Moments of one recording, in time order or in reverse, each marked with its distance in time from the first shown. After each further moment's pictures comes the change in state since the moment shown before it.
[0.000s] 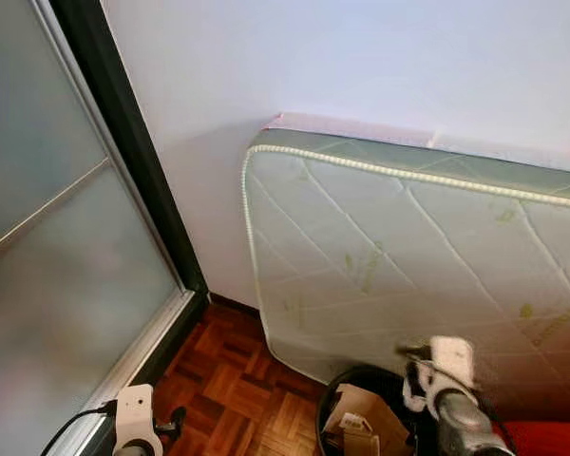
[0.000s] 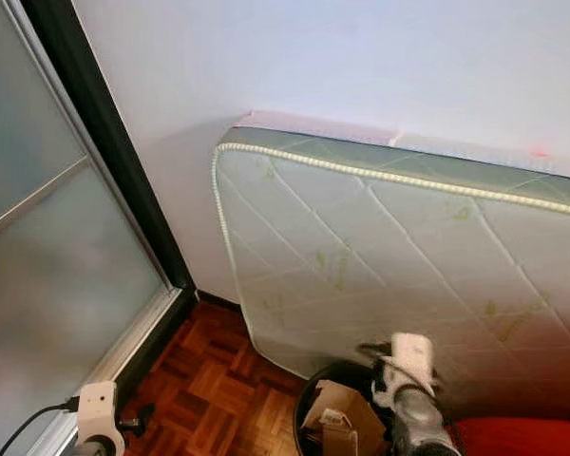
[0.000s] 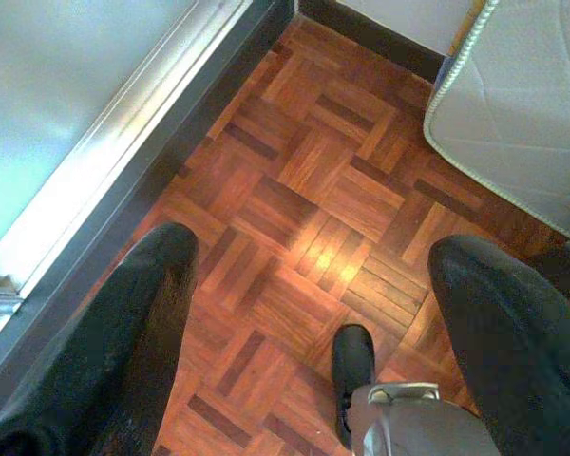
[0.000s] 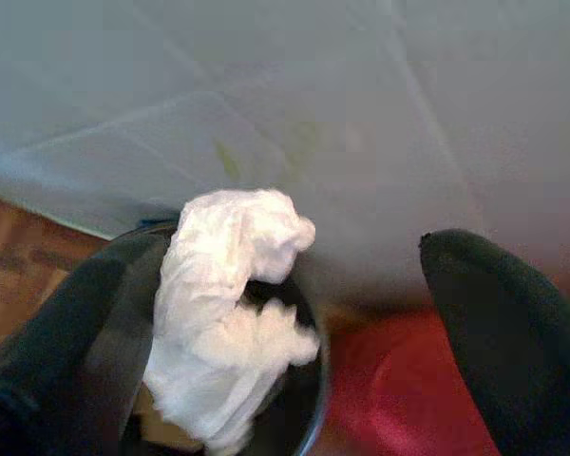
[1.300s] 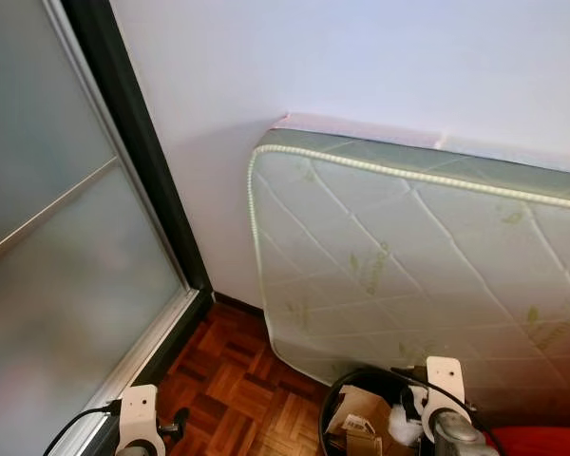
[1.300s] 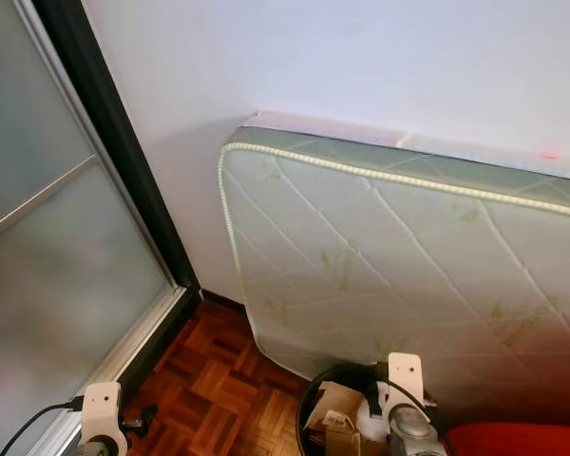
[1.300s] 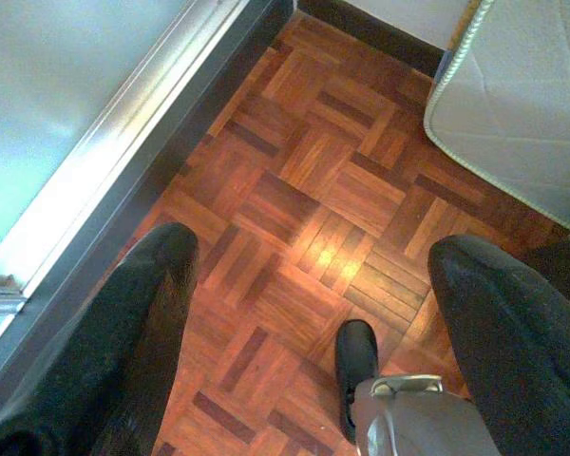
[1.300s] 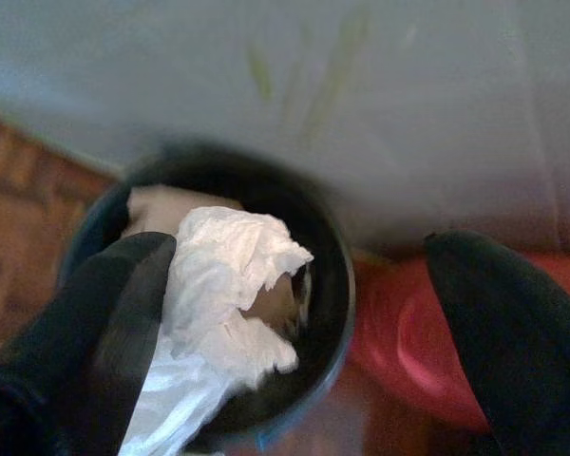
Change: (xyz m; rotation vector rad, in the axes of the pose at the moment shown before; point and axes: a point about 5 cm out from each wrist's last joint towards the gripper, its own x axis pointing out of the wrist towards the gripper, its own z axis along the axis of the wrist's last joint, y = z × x) left arm 0.000 -0.004 -0.001 0.024 0.006 -0.018; right arm -0.005 0.002 -0.023 -0.022 0.099 -0.002
